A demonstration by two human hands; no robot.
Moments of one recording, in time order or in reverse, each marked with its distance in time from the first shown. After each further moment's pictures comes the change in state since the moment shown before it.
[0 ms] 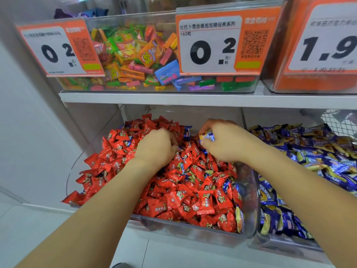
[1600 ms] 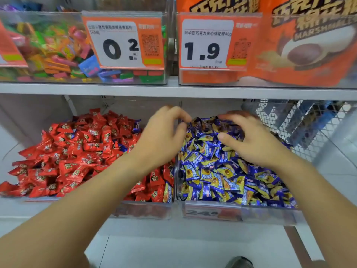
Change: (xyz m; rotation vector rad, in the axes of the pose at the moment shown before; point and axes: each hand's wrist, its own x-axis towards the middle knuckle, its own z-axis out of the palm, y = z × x) left_hand -0.052 0.145 0.001 -0.409 0.204 0.426; right_hand -0.116 0.152 -0.043 0.064 0.235 0.122
